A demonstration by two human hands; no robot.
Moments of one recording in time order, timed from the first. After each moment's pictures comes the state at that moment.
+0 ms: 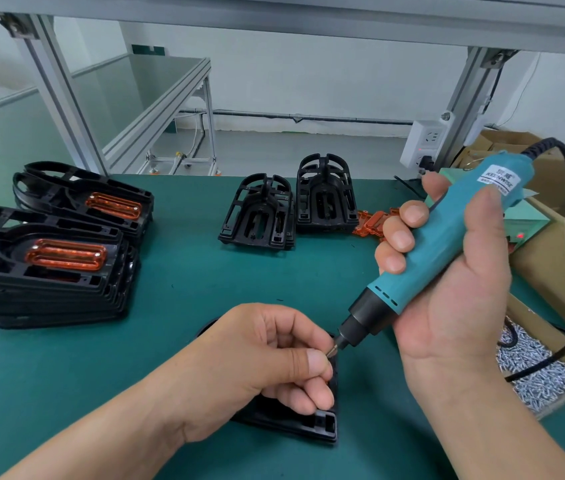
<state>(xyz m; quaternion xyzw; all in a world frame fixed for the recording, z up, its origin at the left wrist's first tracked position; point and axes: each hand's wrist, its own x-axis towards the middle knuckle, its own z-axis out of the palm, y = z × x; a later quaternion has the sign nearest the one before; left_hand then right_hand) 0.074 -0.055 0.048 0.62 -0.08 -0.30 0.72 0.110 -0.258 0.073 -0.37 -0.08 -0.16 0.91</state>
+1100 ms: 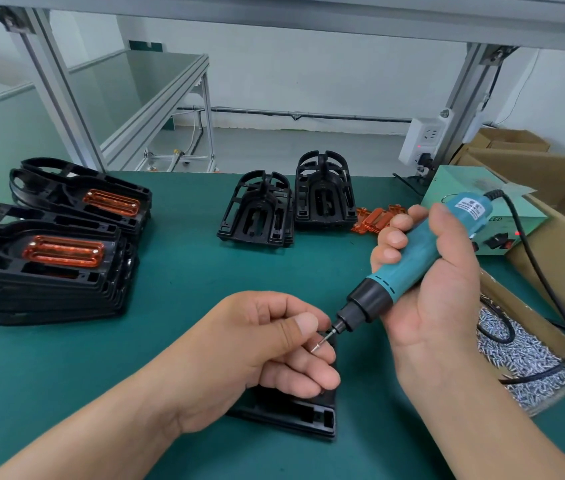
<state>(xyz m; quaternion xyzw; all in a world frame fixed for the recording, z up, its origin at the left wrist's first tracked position) 0.076 -0.055 0.051 0.57 -0.05 -0.30 0.76 0.119 -0.255 0.061 -0.32 0.04 -0.14 0.94</state>
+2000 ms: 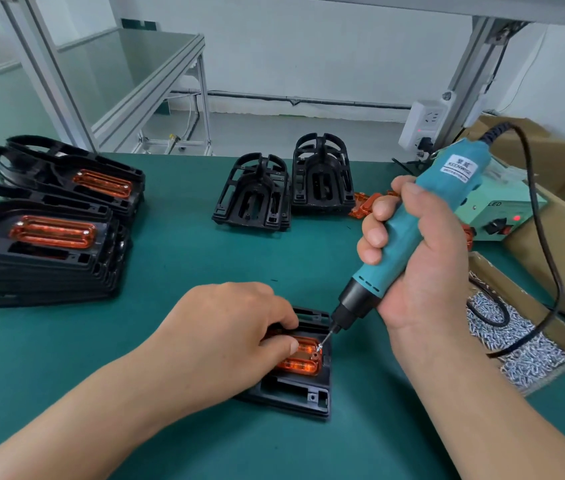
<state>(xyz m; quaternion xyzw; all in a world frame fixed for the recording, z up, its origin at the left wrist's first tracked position) 0.080 -0.043 0.039 0.95 -0.25 0.01 0.18 0.124 -0.258 0.057 -0.44 -0.06 -0.13 0.89</state>
